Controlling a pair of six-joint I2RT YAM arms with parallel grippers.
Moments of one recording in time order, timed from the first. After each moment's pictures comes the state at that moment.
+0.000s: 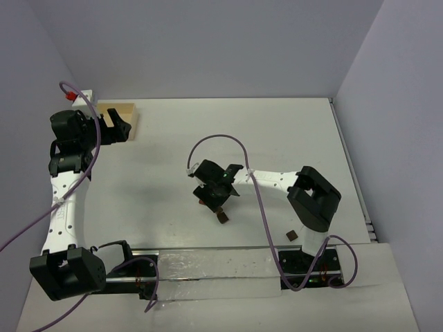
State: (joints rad) left arm 0.17 1.13 1.10 -0.32 0.36 -0.10; right arm 0.98 1.79 1.19 -0.56 0.06 0.11
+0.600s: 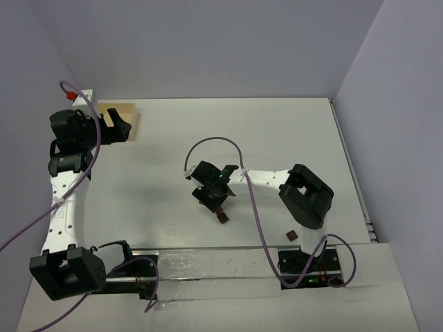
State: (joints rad) left arm 0.17 1.13 1.11 -0.32 0.37 -0.09; right arm 0.98 1.86 1.21 -0.54 0.03 0.08
